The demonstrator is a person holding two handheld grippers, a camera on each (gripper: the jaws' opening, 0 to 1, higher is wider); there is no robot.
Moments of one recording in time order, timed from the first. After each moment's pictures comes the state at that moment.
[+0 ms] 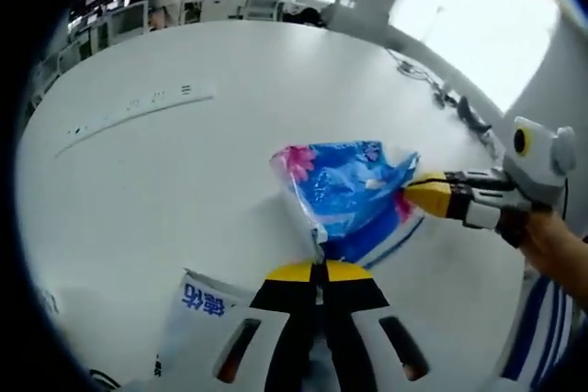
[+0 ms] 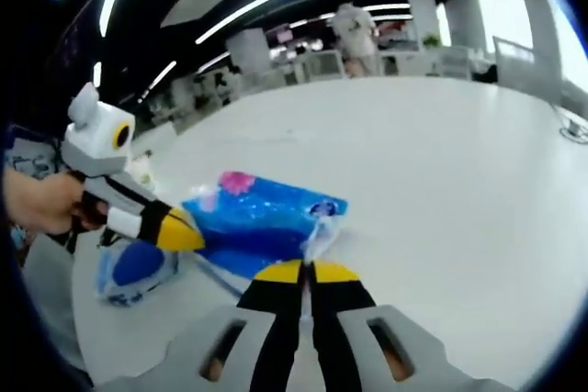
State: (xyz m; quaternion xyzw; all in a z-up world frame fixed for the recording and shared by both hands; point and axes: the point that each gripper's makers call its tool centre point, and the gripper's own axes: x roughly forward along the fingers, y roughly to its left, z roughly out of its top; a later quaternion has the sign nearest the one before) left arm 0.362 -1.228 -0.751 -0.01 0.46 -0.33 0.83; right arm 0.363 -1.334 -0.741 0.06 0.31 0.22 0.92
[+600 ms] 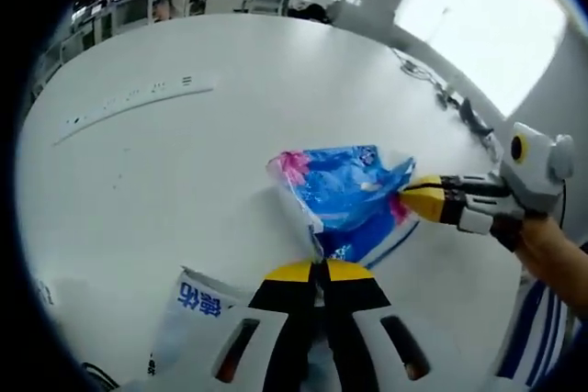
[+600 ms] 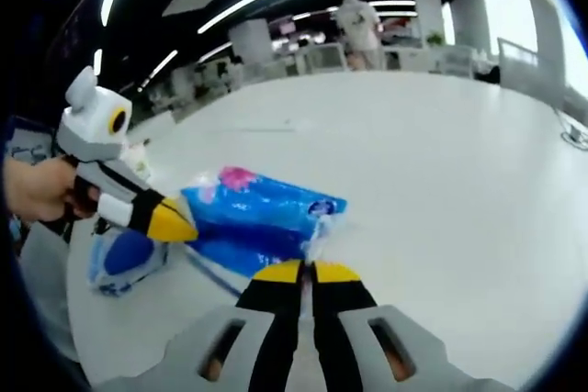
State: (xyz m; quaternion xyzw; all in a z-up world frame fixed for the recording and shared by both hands) left arm 0.361 -1.229 -0.755 -0.02 0.47 -0.33 0.82; right arm 0.363 -1.337 -0.751 0.04 0.32 0.22 0.92
